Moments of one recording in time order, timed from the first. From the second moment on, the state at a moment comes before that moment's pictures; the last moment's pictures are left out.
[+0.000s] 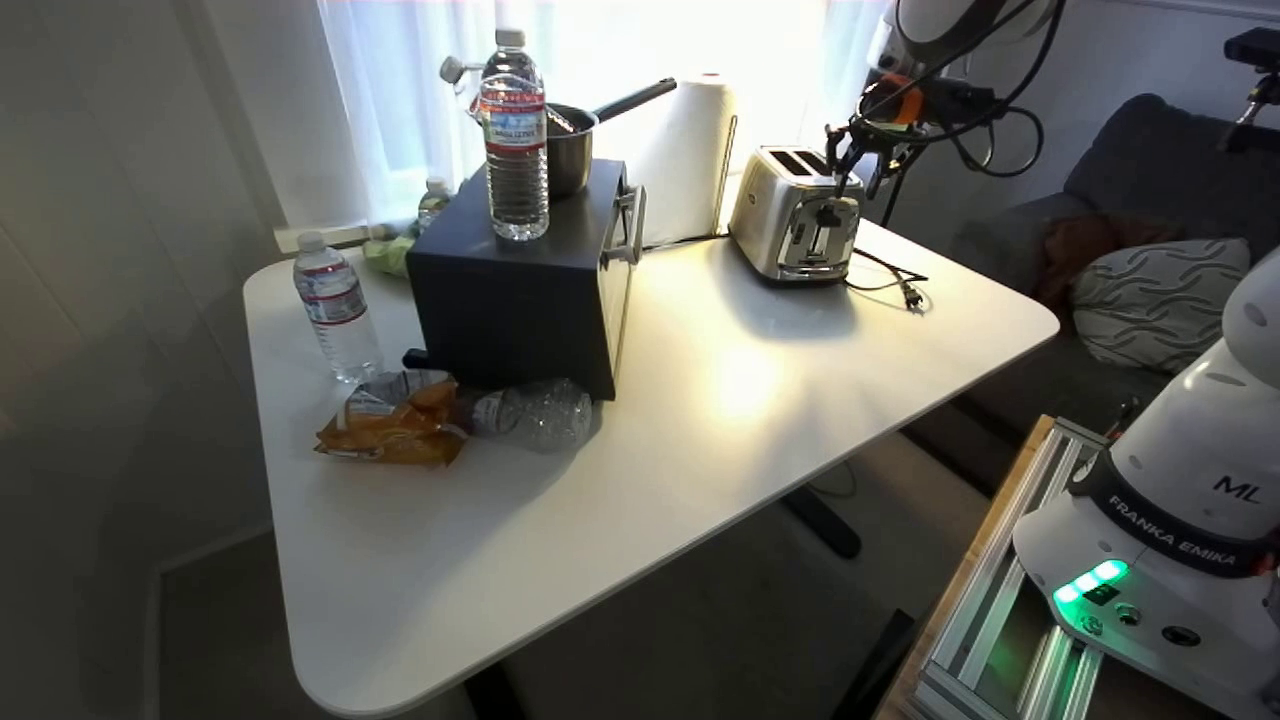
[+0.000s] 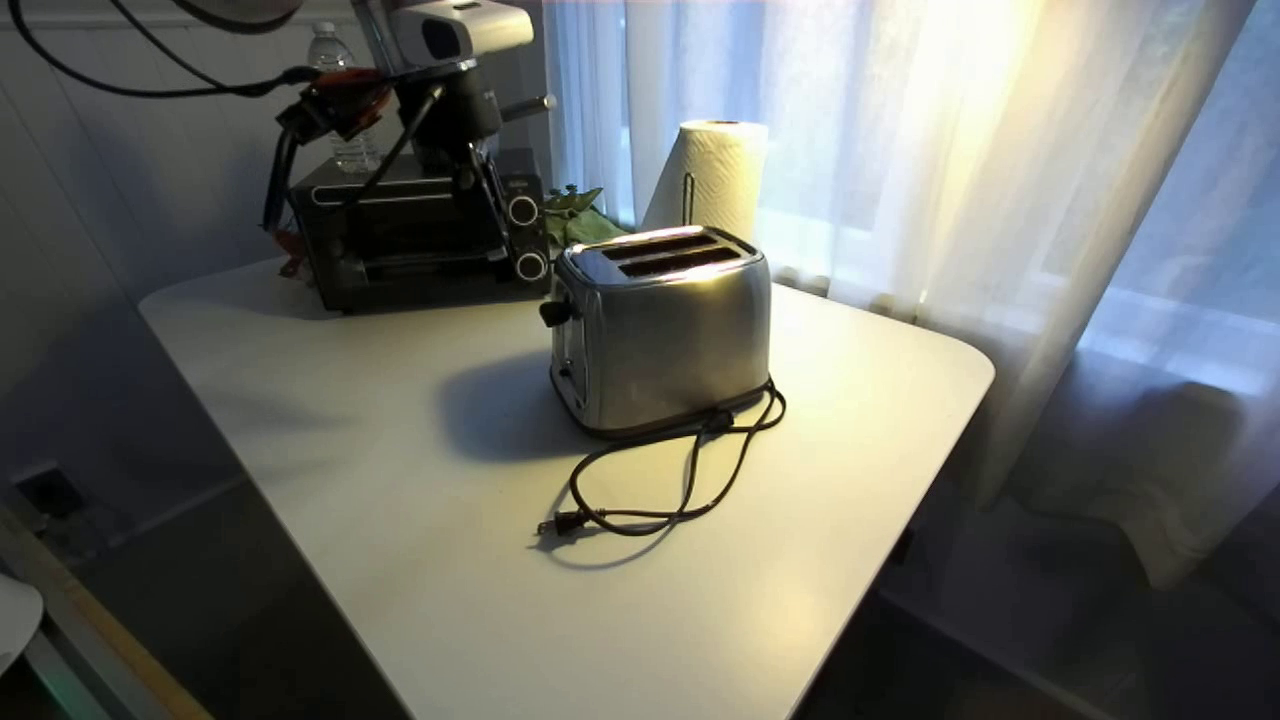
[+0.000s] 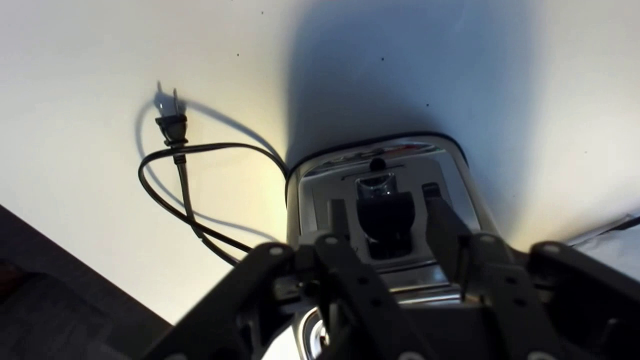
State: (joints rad) arm -0.32 -0.18 -0.11 -2.47 -0.22 2.47 0.59
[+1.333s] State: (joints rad) arm -0.26 0.03 -0.15 -2.37 -0.30 2.55 0.64
